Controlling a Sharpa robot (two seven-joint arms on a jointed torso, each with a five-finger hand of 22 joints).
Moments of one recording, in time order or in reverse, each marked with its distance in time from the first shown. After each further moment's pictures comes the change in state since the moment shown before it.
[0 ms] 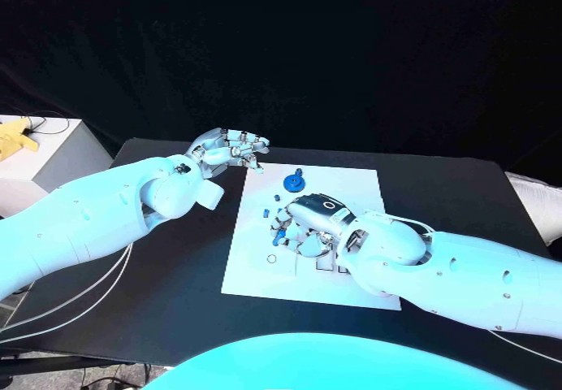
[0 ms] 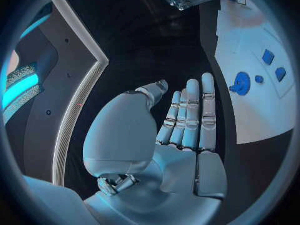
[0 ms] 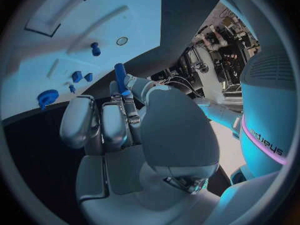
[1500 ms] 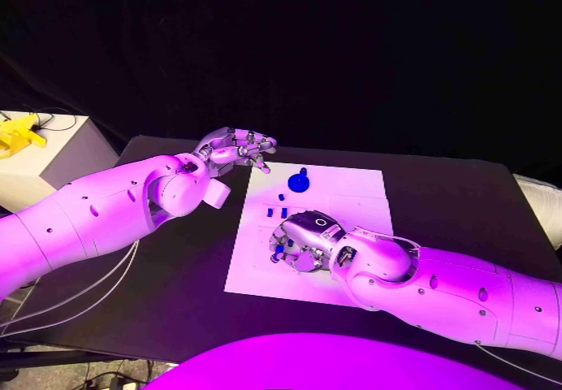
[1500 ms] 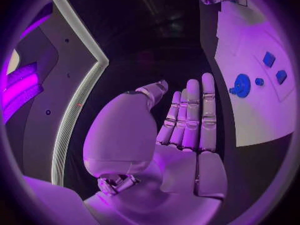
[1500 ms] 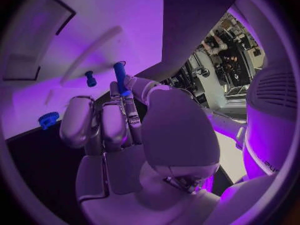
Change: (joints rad) left arm 0.000 0.001 0.000 0.004 0.000 0.004 -0.001; left_hand 0.000 0.000 0.000 0.000 0.000 0.000 0.000 0.000 -0.001 0.000 0.000 0.000 0.000 0.000 0.000 0.000 0.001 0.000 0.000 0.000 0.000 -0.001; right arm -0.064 0.065 -0.008 -0.070 -0.061 0.022 -0.040; right_hand -0.008 -0.009 0.018 -0.021 0.002 -0.004 -0.001 0.004 0.003 0.000 0.000 -0.004 0.011 0.000 0.000 0.000 -0.004 0.000 0.000 0.000 0.000 -0.002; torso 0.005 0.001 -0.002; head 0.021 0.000
